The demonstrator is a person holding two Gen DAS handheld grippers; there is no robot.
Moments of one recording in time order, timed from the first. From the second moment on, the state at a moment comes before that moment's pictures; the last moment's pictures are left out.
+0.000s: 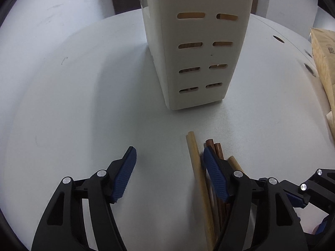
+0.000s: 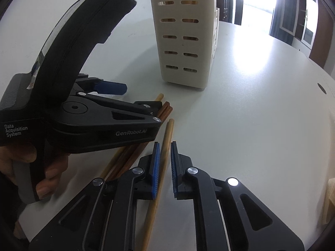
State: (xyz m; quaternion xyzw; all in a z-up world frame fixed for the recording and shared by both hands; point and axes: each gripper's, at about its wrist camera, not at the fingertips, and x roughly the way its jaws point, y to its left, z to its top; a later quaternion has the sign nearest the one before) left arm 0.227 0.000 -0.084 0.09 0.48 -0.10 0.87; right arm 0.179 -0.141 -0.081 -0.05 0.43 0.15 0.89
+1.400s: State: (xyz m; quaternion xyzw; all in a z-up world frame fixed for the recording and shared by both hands) left arm 0.139 0.048 0.087 -0.02 0.31 -0.16 0.94; right arm 0.095 -0.204 0.084 0.09 0.13 0.21 0.97
